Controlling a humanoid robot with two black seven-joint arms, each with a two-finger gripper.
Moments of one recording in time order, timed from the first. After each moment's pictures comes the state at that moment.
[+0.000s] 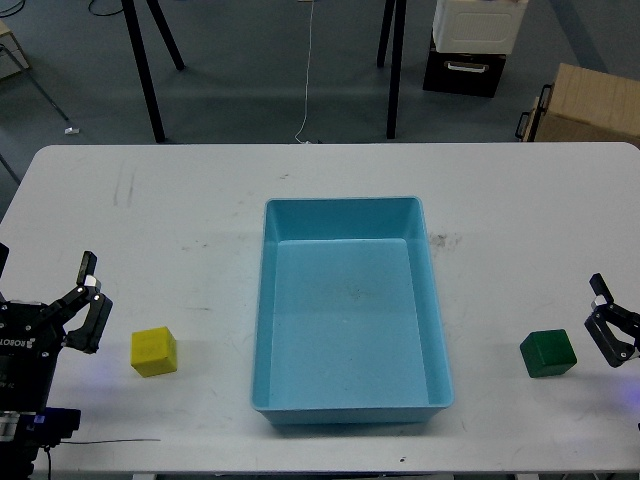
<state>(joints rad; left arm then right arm) 0.44 -0.04 -1.66 -1.76 -0.22 -0.48 0.24 -0.45 -0.23 1.63 1.58 0.37 0.49 -0.20</state>
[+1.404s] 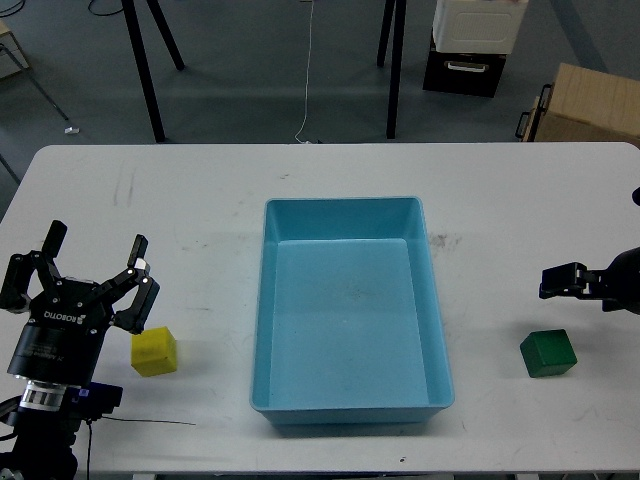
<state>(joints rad) 0.32 -0.04 -1.55 -1.69 -0.21 -0.47 0.24 1.03 -1.00 0.04 1.57 -0.85 0.49 -0.49</state>
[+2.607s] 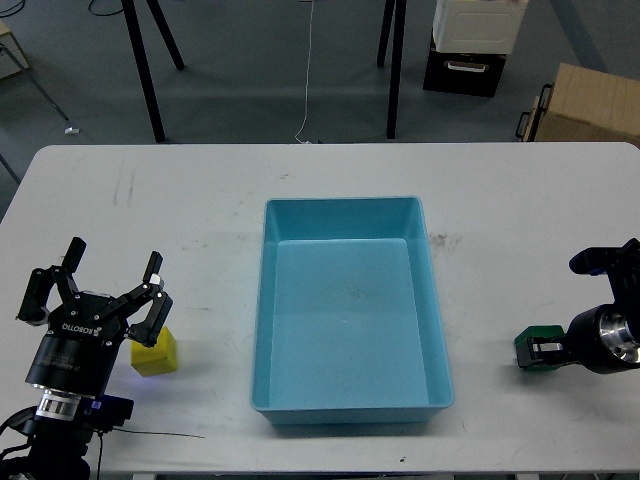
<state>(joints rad) 0.33 -0.04 -1.51 -1.63 -0.21 -0.48 0.23 0.94 -0.91 0.00 1.61 -0.99 0.49 -0.49</state>
